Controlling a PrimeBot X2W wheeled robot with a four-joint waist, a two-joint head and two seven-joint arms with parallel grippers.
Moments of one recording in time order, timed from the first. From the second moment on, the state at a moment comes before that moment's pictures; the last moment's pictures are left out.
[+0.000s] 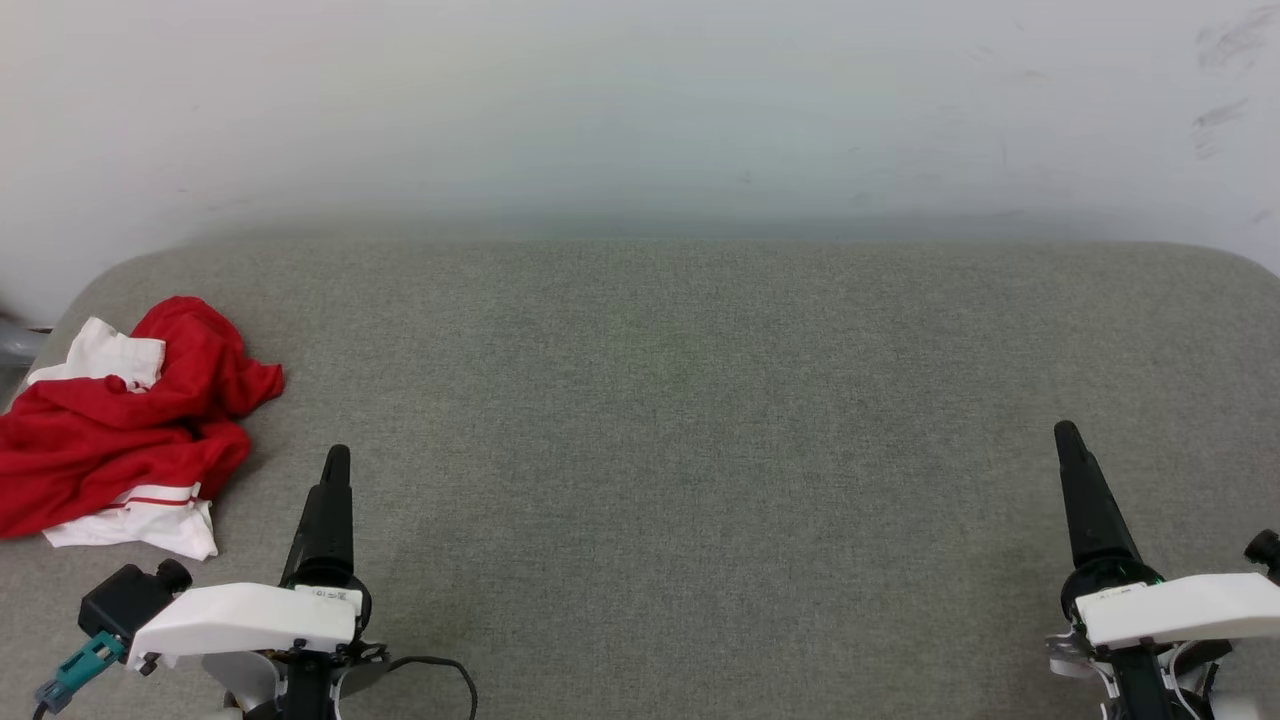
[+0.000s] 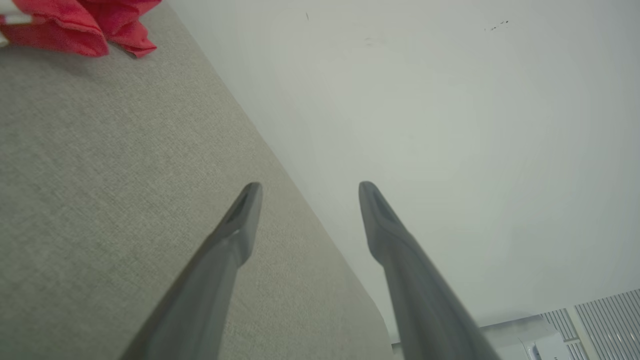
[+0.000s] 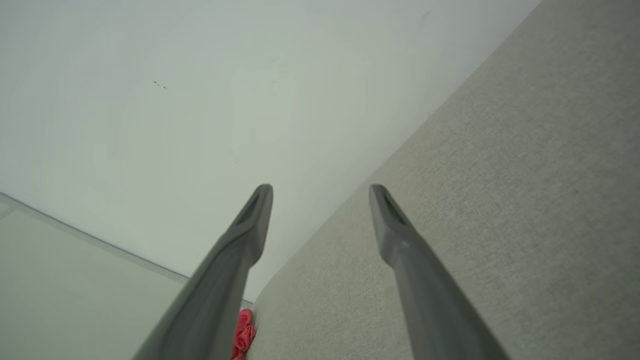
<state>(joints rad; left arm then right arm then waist) -0.07 0.05 0.09 0.13 -1.12 -0.04 -0.02 -0.06 -0.05 -0.08 0.12 1.06 0.13 -0.02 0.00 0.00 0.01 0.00</state>
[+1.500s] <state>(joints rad) -0.03 0.06 -0.03 0.10 -0.44 0.06 -0.16 -0.01 -0.05 -0.03 0.07 0.36 0.13 -0.16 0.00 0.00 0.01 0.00</state>
